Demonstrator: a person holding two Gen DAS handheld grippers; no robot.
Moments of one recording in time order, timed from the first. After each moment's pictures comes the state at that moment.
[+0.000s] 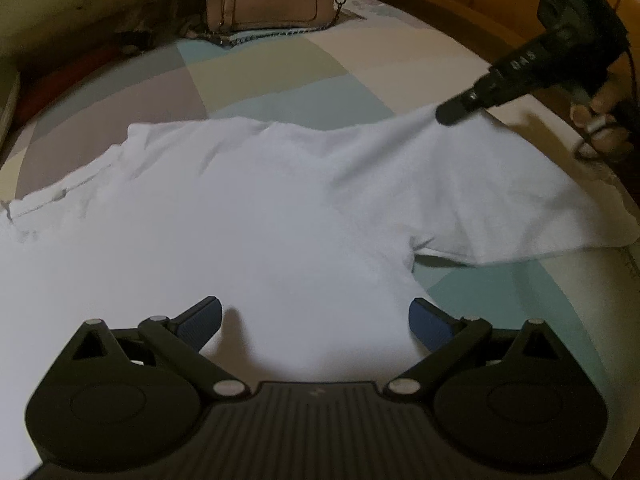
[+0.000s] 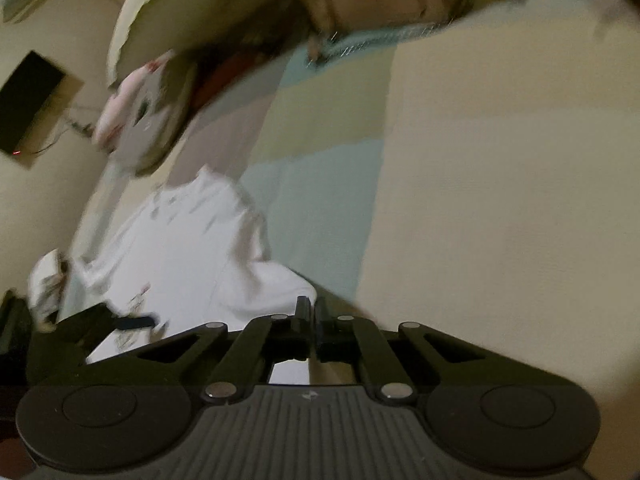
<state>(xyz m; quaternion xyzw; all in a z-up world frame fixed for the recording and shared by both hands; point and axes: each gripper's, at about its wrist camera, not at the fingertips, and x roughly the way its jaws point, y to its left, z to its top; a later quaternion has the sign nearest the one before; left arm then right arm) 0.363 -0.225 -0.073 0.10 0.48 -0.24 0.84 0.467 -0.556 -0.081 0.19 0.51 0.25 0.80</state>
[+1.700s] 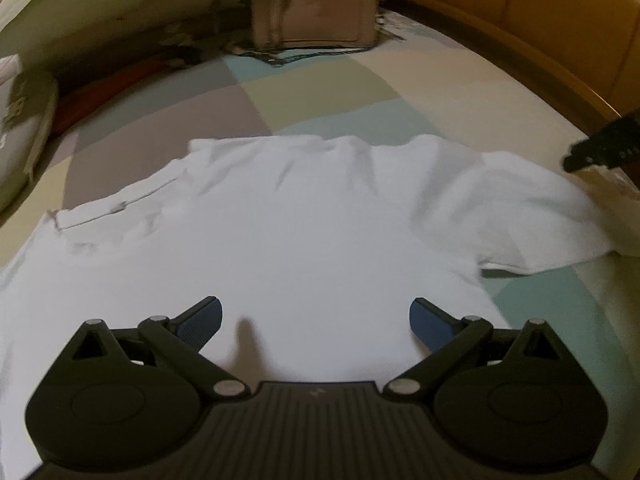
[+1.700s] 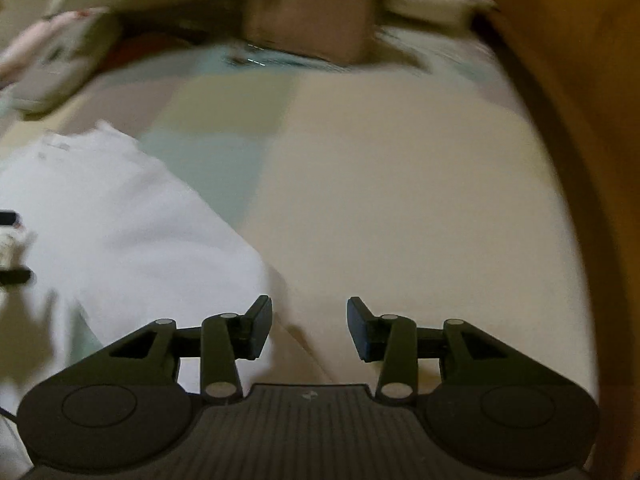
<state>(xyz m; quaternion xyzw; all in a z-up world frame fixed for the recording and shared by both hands) 0.374 -0.191 -0.065 0.11 0.46 -0.21 0.86 0.381 -0.556 -0.057 -0.01 0.51 0.05 0.86</state>
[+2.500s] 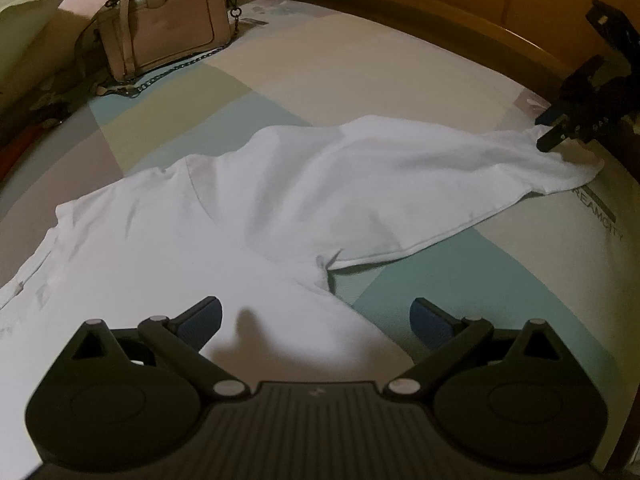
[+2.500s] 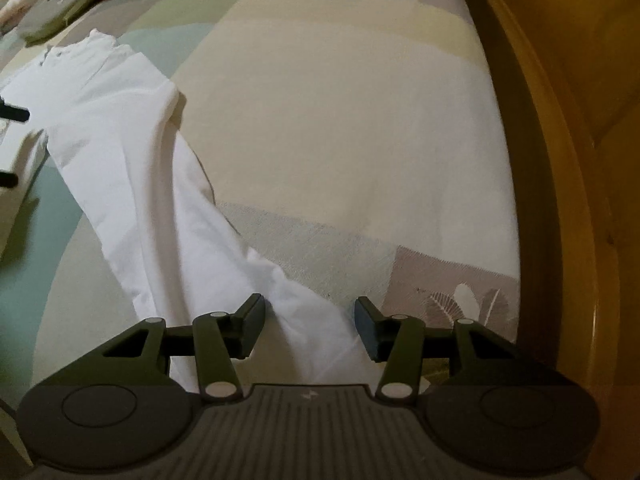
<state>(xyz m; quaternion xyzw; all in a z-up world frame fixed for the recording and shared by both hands) 0.351 -0.271 -0.067 0.19 0.45 -0.33 0.81 0.312 -0.640 -0.080 -0.03 0.58 0.09 0.81</state>
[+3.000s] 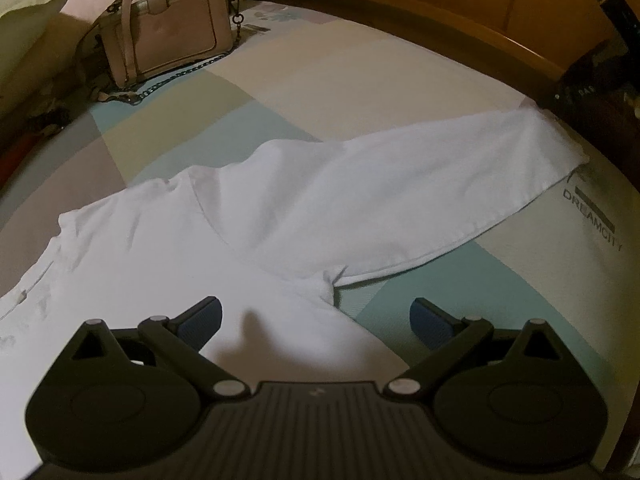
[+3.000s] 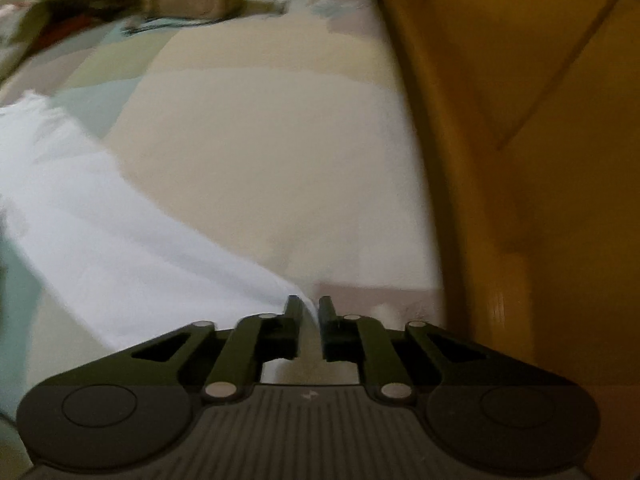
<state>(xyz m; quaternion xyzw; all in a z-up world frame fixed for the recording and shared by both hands) 0.355 -0.272 -0.060 0.19 0.45 -0.33 0.81 0.311 -0.654 -0.046 -0.05 0.53 -0.06 0.84</state>
